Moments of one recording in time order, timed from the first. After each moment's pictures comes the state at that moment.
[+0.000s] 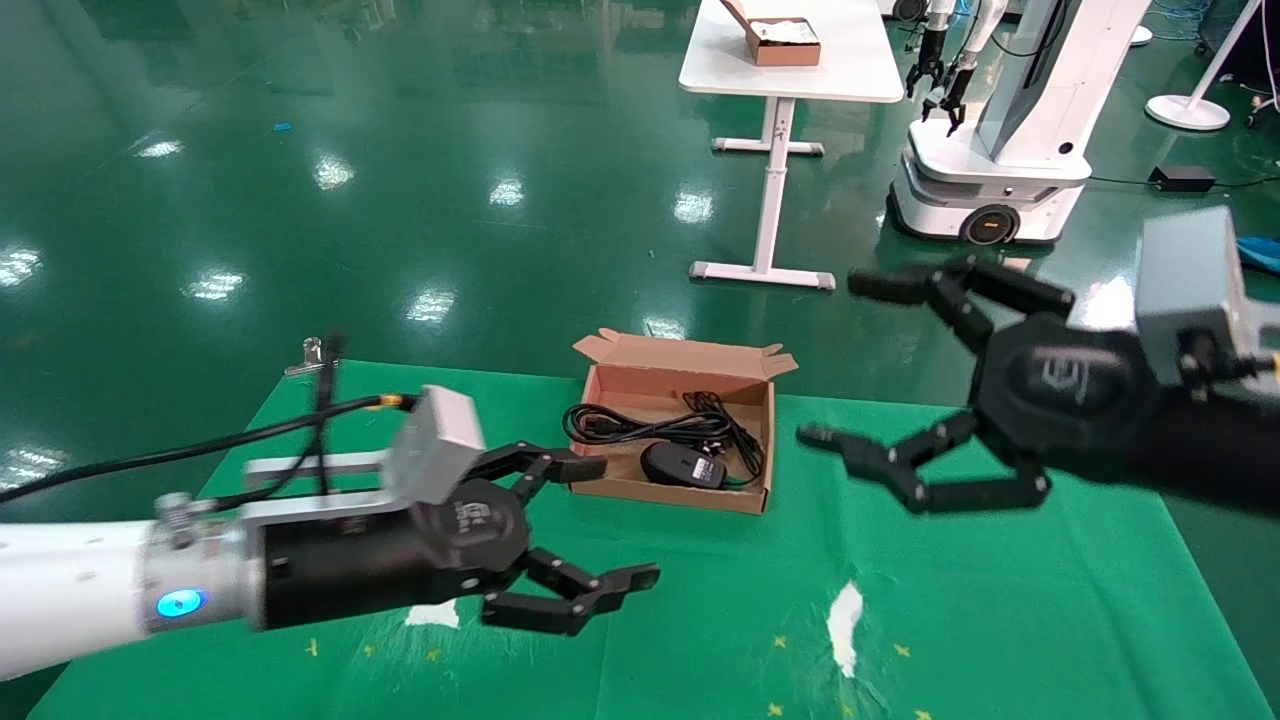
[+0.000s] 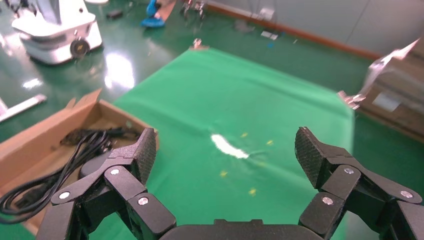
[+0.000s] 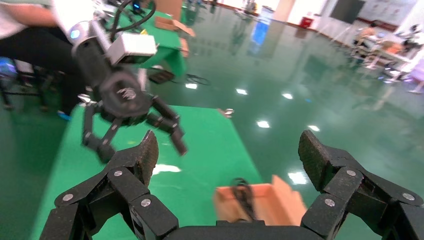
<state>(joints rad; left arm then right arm) -1.29 0.85 0.63 -1.07 0.99 1.18 -0.22 1.32 -0.67 -0.34 1.04 -0.87 -1.39 -0.02</state>
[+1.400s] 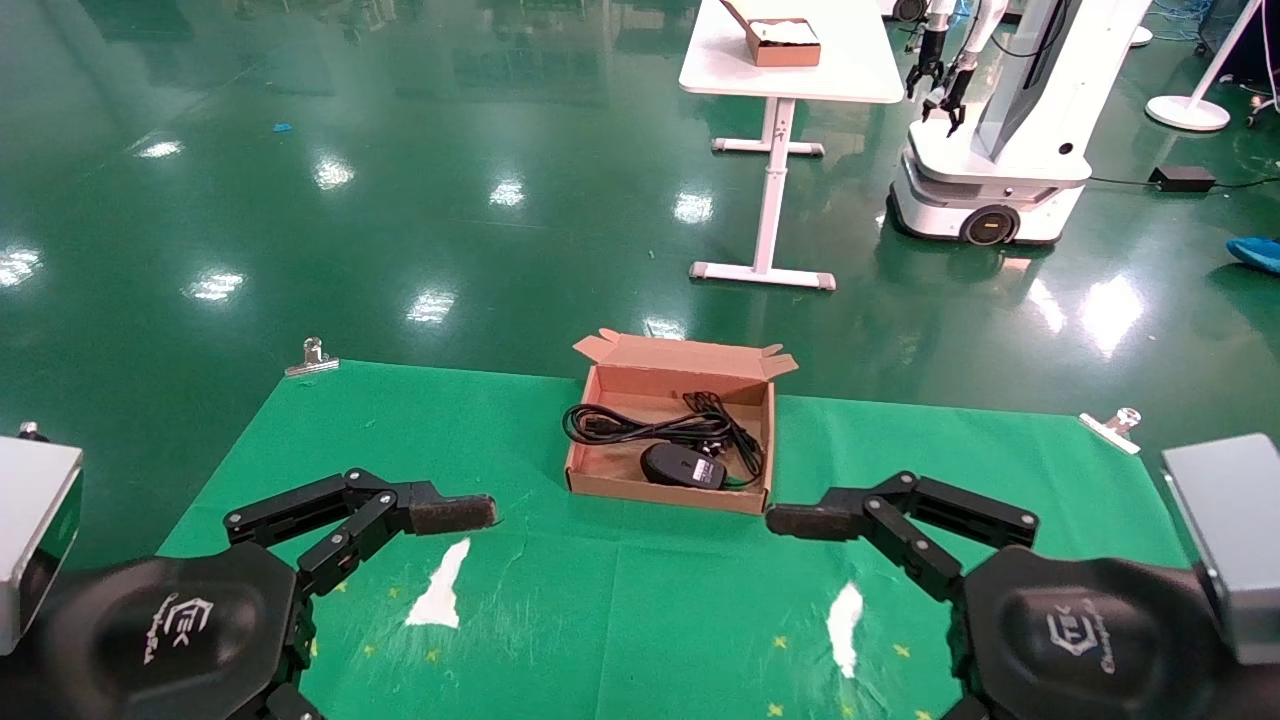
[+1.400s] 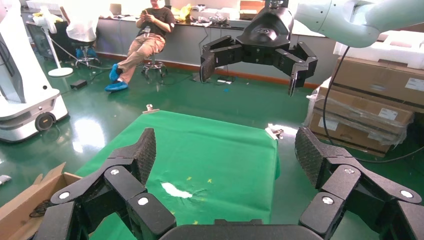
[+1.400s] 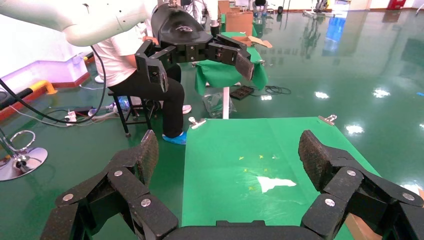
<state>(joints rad) -1.07 0.61 0.27 -1.29 0.72 1.50 -0.19 1.07 -0.61 -0.28 1.29 -0.73 -1.50 0.19</state>
